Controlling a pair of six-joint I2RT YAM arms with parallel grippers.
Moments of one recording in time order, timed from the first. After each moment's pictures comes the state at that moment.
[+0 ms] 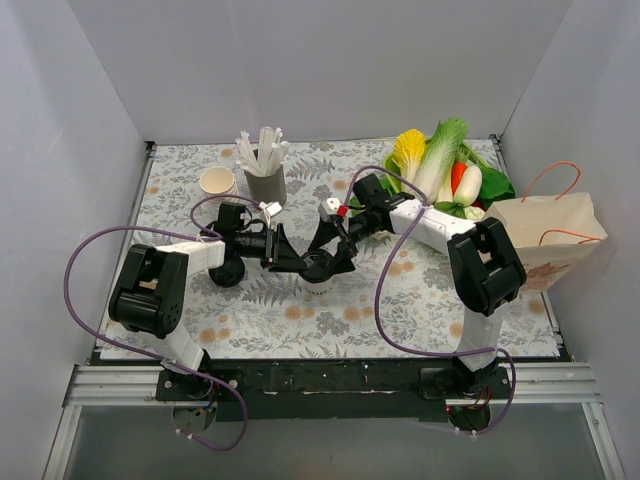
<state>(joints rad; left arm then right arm) -0.26 1.66 0.79 0.03 1.13 -0.46 0.59 1.87 1.29 -0.49 -1.29 -0.96</state>
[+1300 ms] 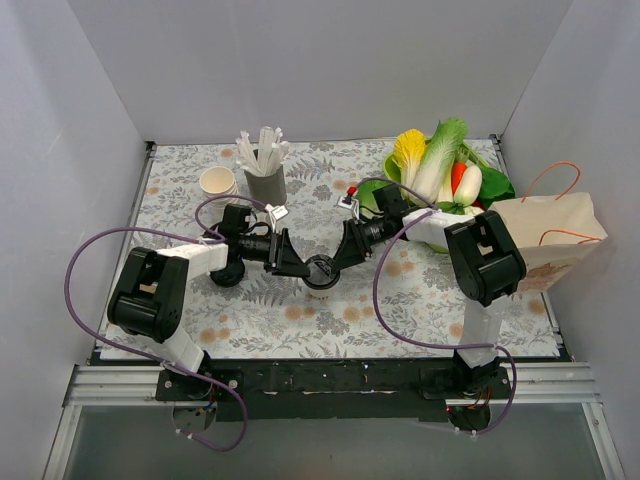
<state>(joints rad) -0.29 1.63 0.78 0.00 1.13 -0.41 0.46 1.92 1.13 -0.19 -1.36 0.00</state>
